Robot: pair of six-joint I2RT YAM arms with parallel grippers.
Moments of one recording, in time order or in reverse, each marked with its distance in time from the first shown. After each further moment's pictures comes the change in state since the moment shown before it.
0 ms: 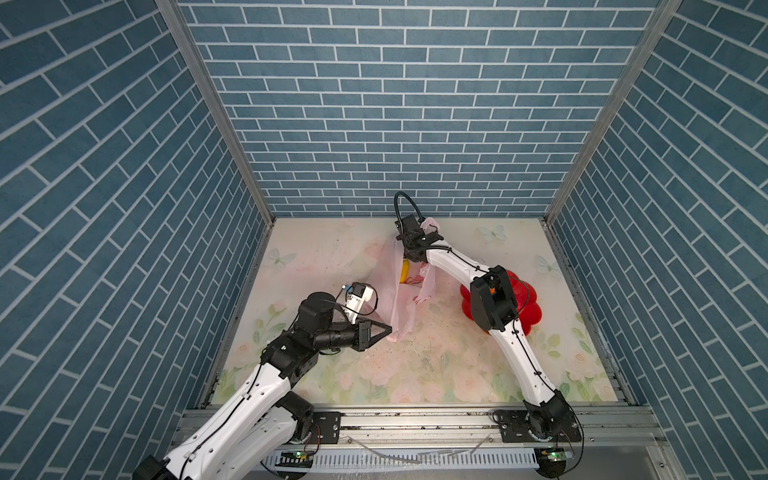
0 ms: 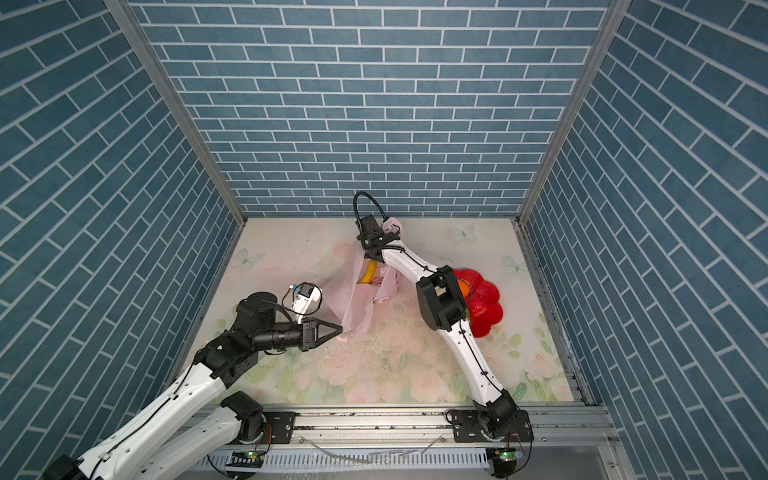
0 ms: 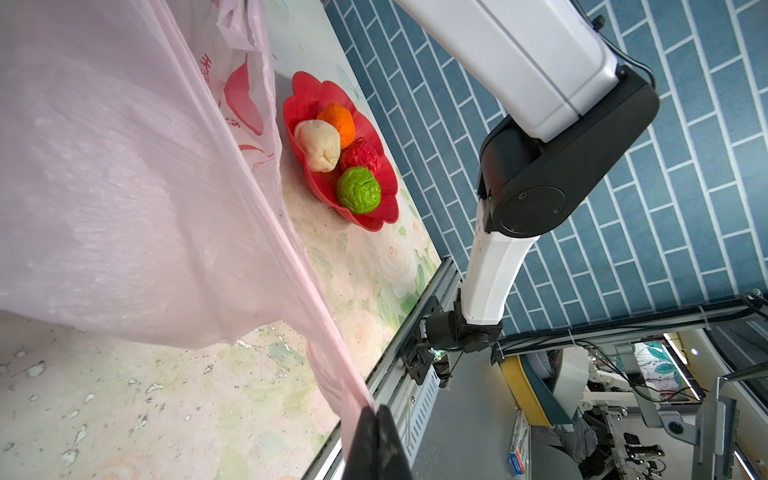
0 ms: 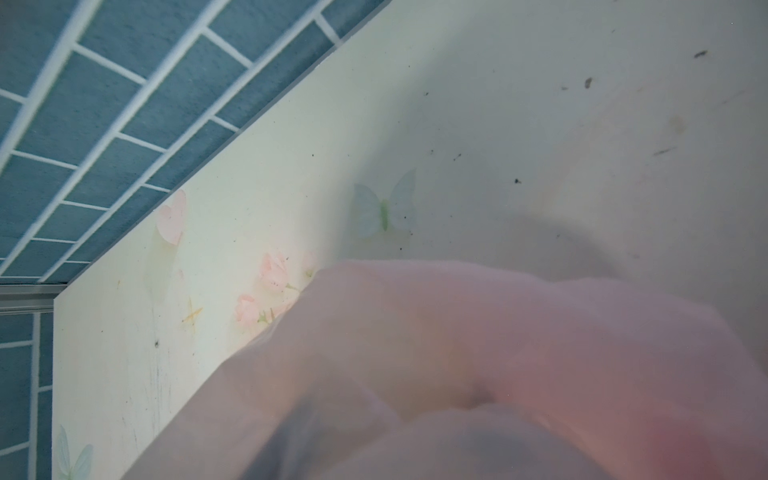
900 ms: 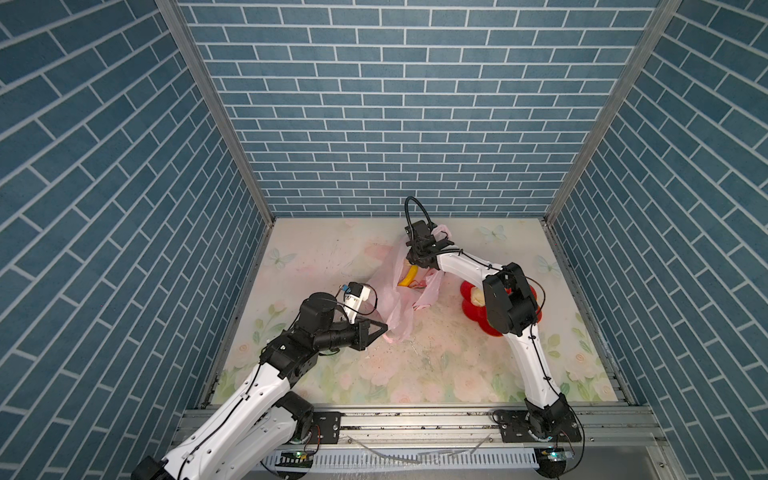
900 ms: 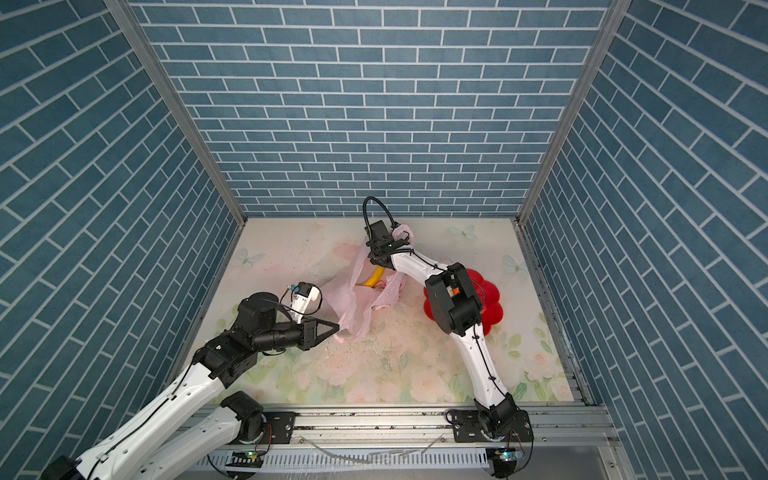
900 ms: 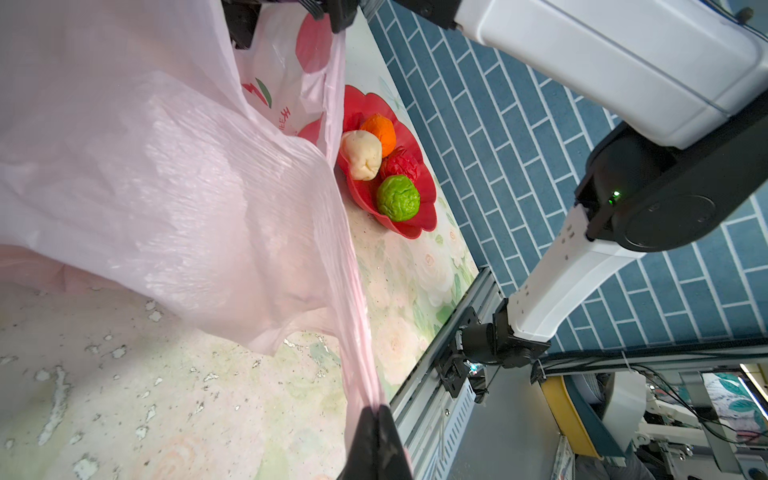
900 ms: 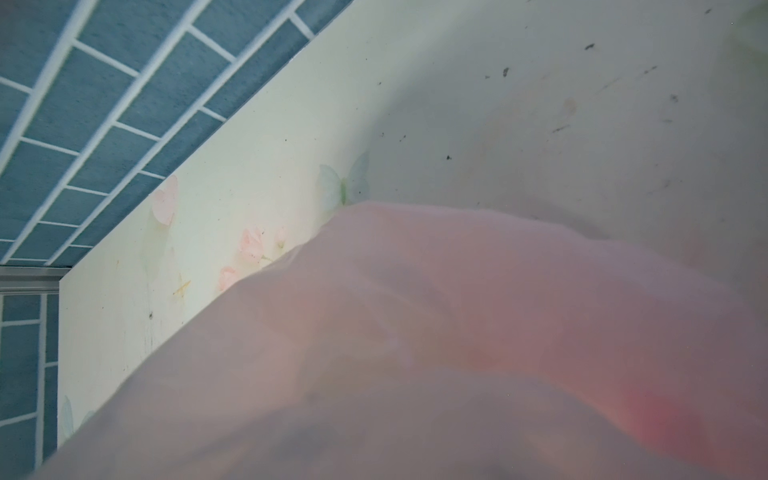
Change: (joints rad) left arm -0.007 0.008 0.018 -0.059 -0.134 0.042; right arm -0.005 -0.221 -0.369 0.154 -0.029 -0.020
